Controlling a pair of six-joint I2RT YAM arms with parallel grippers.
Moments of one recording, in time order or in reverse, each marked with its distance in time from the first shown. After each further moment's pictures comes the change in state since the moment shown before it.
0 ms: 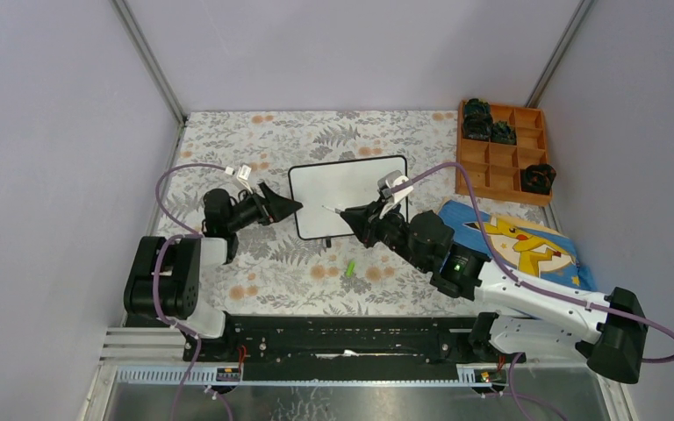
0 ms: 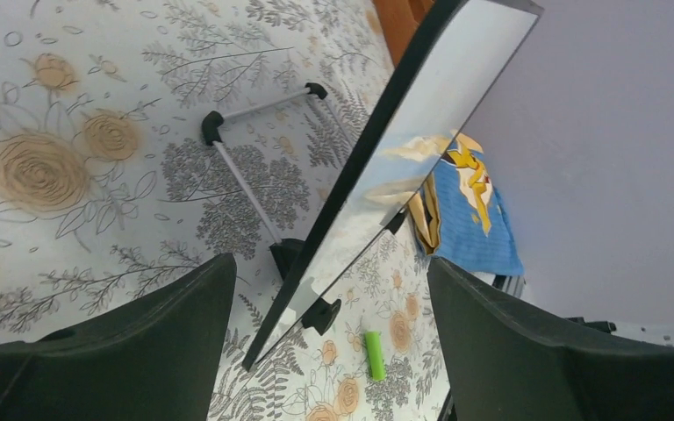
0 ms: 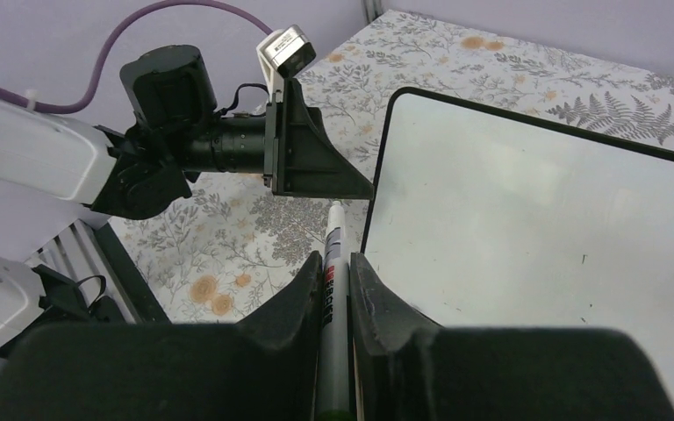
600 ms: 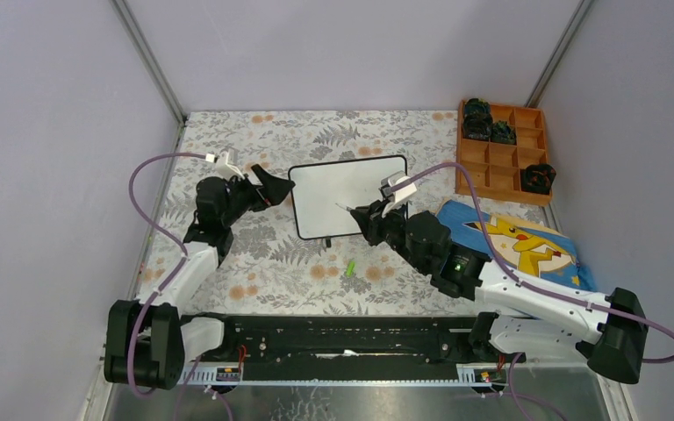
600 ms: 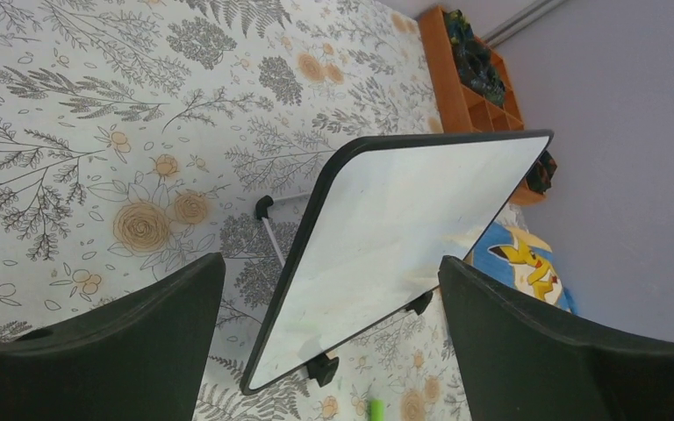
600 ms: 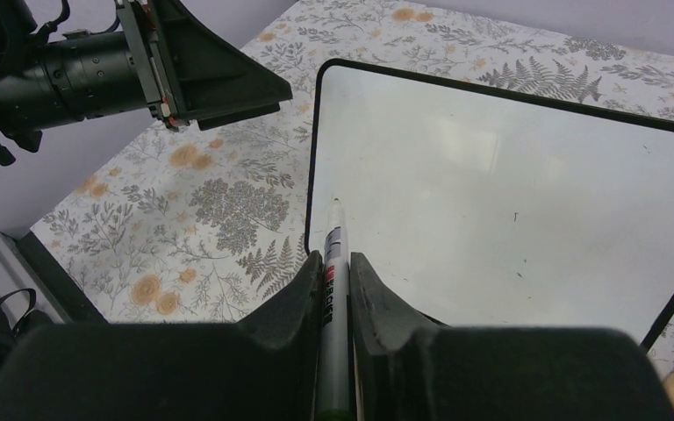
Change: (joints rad) left arm -0.085 -0.375 0.137 -0.510 -0.387 0.094; right arm 0.000 -0.015 0.000 -0.092 0.126 -0.006
